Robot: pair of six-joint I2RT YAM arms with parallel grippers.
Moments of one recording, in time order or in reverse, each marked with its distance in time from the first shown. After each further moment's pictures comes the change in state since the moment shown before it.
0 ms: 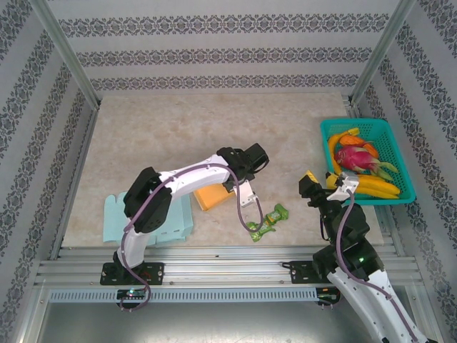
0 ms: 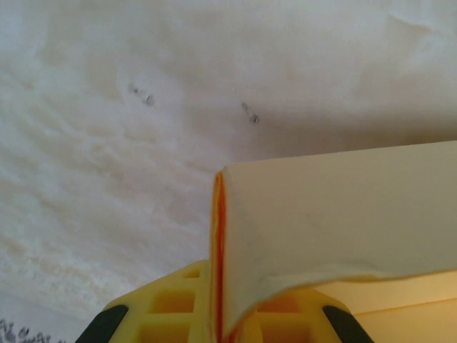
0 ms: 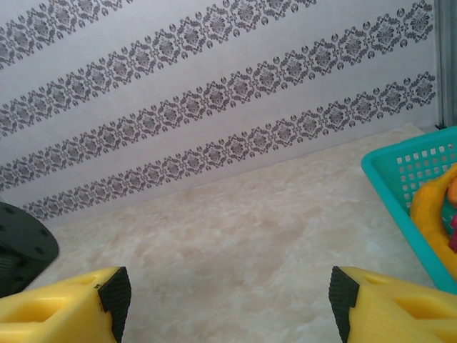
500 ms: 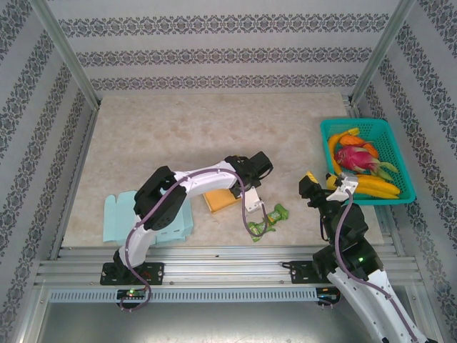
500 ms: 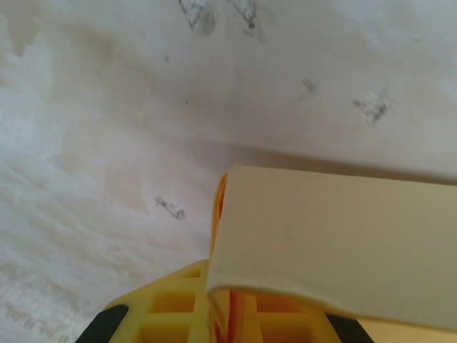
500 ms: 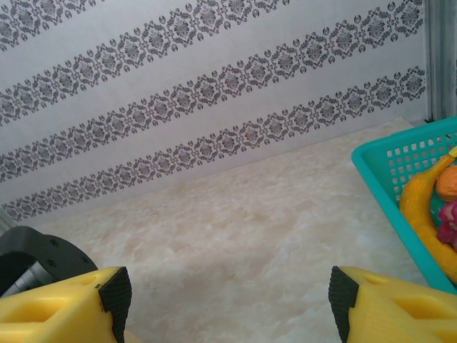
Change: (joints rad) left arm -0.015 0.089 -0.048 0.185 0.096 -0.004; right arm 0.000 0.000 -0.007 -0.011 0.017 0.000
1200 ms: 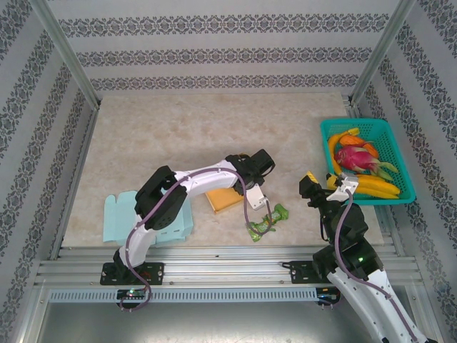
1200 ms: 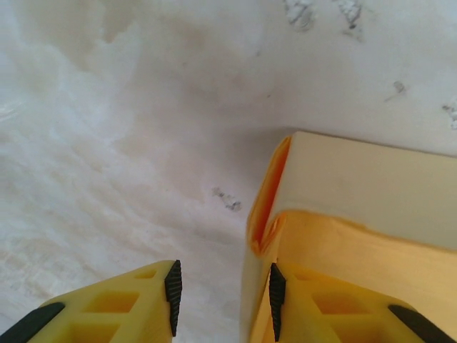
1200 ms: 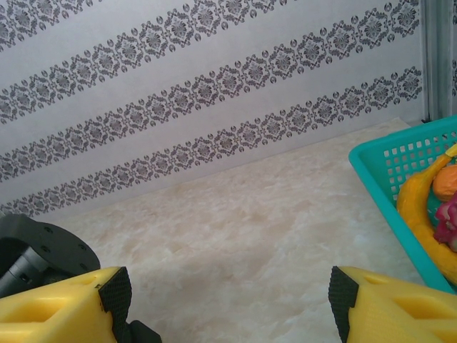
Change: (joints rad) left arm 0.000 -0.008 0.030 0.031 0.010 -0.049; right arm 0.000 0.000 -0.001 0.000 0.005 0.000
